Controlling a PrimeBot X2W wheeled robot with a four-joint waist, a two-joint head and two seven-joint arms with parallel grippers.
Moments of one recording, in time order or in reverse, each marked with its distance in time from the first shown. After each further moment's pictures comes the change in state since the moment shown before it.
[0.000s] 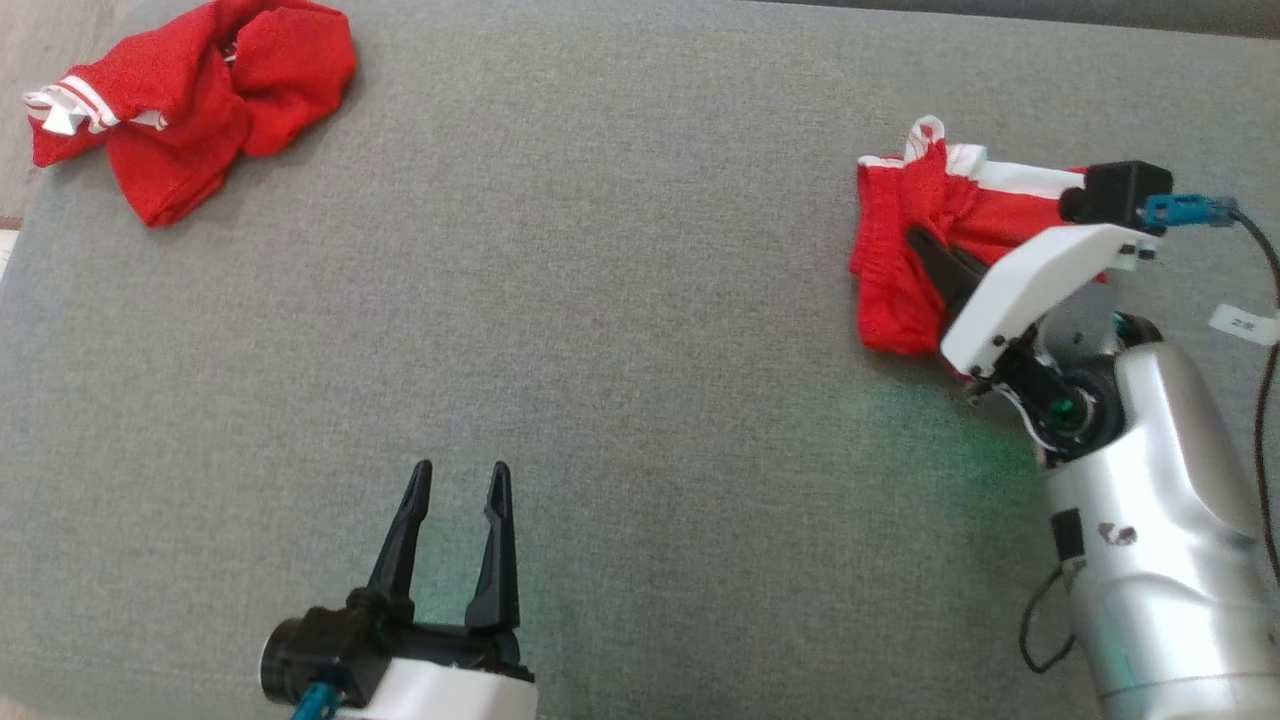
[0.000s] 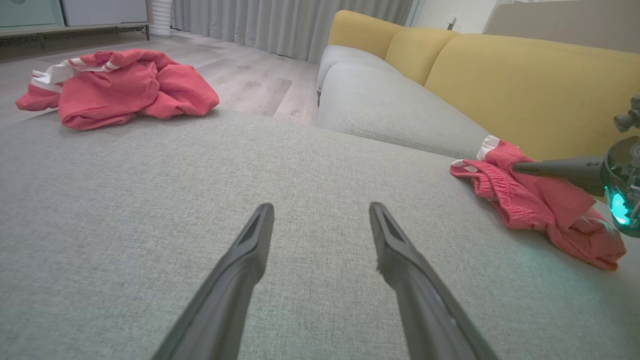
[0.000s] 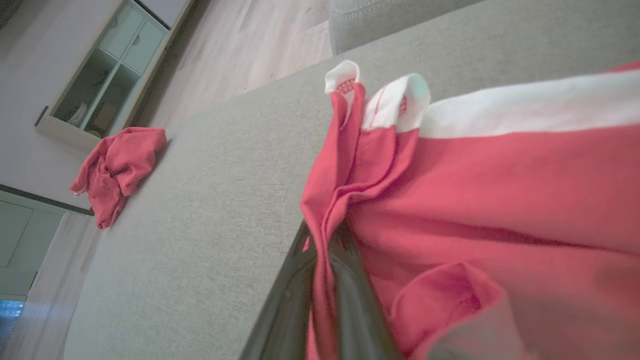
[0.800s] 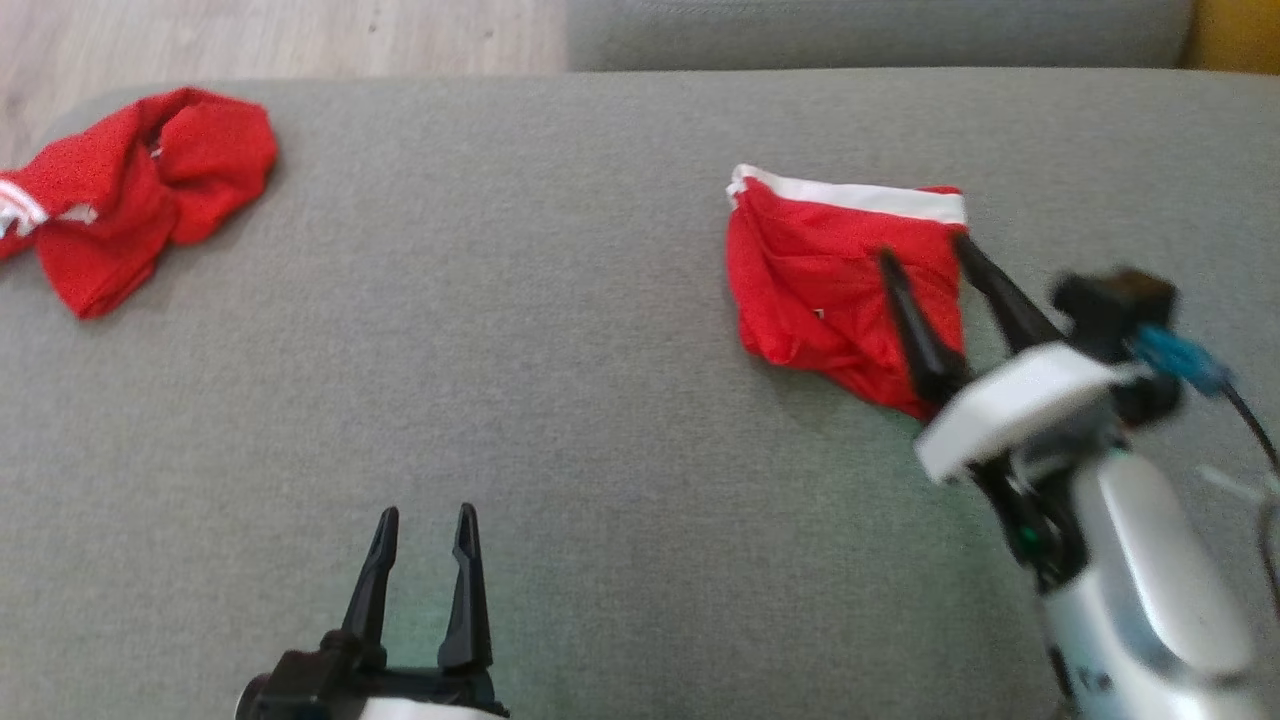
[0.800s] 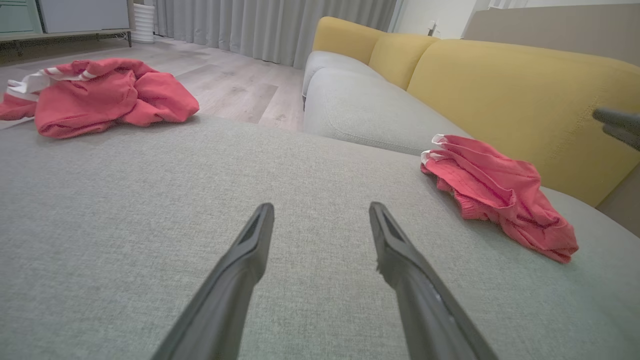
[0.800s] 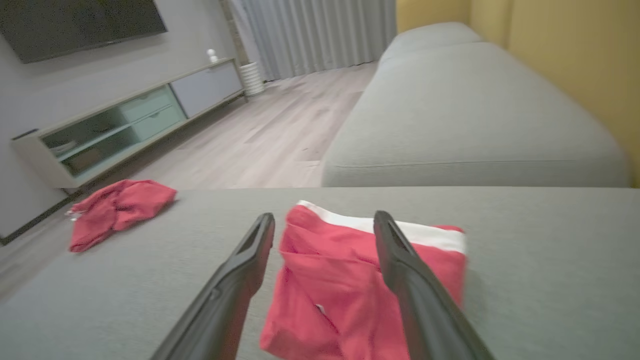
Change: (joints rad) left arm 0.072 0.000 0.045 -0.002 -0.006 0.022 0.000; right arm 0.221 -0.042 0.165 -0.277 -0.201 0.000 -0.412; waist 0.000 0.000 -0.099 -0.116
